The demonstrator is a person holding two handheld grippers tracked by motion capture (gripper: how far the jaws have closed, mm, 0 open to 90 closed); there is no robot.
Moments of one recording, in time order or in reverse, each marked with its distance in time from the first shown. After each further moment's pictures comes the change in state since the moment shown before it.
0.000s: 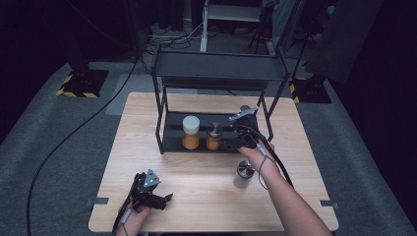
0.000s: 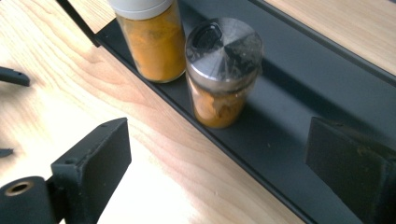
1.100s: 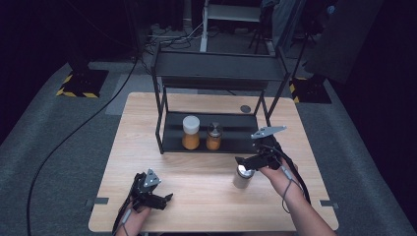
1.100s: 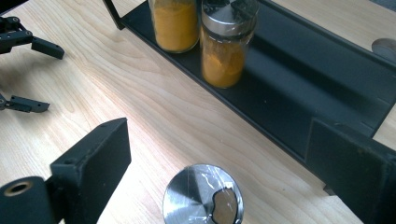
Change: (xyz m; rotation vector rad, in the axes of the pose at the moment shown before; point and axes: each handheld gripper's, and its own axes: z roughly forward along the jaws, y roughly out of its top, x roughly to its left) left arm 0.000 0.000 0.000 0.000 0.000 -0.001; right arm 0.010 -0.071 -0.055 -0.083 0.003 -0.012
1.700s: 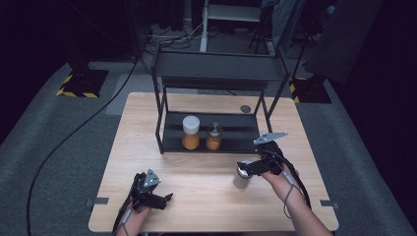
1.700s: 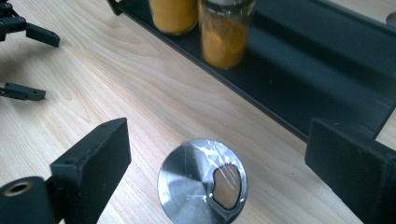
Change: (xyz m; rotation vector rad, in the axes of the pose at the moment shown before) left arm -0.001 0.000 0.000 0.001 0.006 -0.003; right arm -0.007 -0.020 0.008 0.014 0.019 0.034
